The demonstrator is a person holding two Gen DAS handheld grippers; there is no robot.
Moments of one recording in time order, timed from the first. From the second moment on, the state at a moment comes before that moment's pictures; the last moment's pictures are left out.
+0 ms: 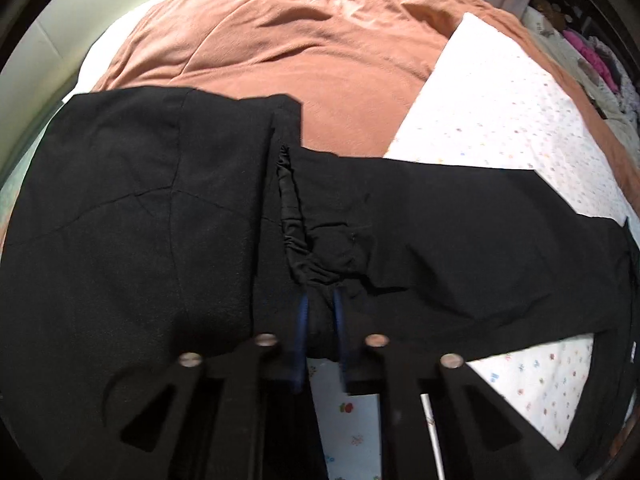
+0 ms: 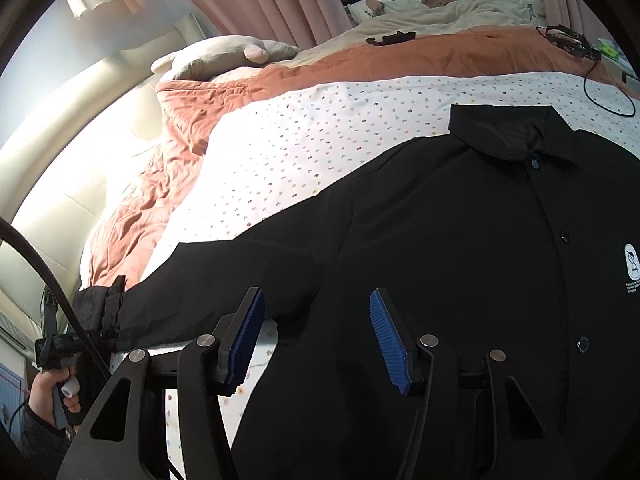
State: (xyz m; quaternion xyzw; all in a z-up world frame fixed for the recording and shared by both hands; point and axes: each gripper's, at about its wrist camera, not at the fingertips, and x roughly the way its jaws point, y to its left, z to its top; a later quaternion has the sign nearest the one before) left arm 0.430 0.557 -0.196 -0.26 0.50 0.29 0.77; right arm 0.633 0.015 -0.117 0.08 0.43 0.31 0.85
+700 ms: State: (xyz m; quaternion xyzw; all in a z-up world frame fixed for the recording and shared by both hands) left arm 0.449 0.483 0.025 -0.17 0.37 0.23 0.88; right arm 0.705 0.044 -0.210 0.18 0.53 0.33 0.76
